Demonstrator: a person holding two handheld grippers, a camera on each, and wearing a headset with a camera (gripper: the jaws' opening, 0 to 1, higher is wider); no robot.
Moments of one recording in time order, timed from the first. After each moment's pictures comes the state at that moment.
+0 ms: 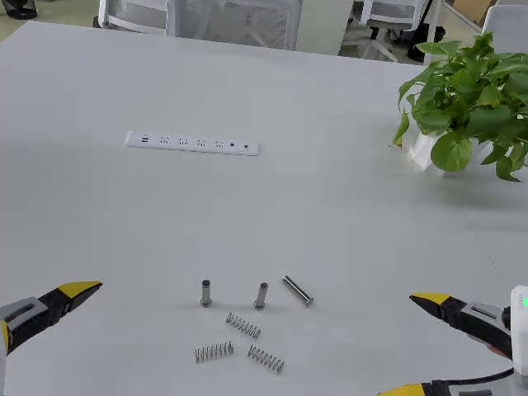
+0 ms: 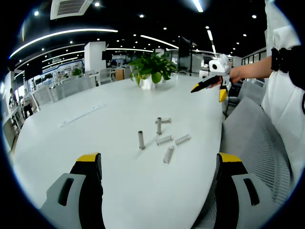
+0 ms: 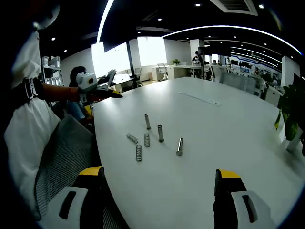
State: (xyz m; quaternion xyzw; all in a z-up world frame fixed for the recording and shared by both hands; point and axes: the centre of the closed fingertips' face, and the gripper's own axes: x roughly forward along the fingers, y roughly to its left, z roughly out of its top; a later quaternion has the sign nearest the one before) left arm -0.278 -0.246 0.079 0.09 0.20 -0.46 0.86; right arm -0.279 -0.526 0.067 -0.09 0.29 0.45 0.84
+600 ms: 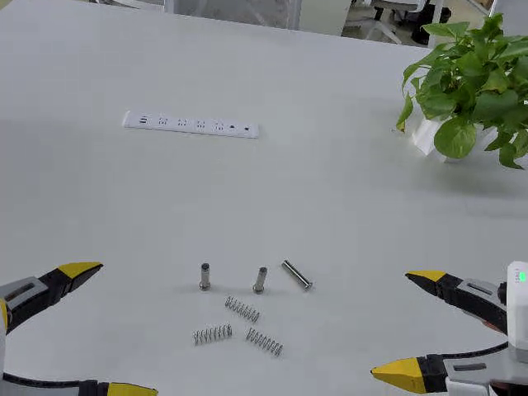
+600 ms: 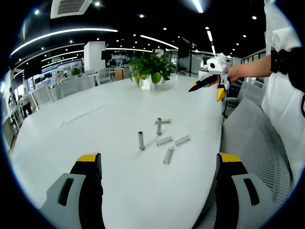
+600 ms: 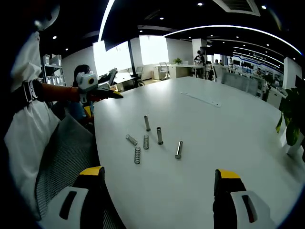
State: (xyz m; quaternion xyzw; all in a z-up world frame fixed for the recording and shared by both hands) left arm -0.274 -0.248 0.078 0.08 0.20 -0.46 0.86; right arm -0.269 -0.522 0.071 -0.10 0.30 0.46 0.83
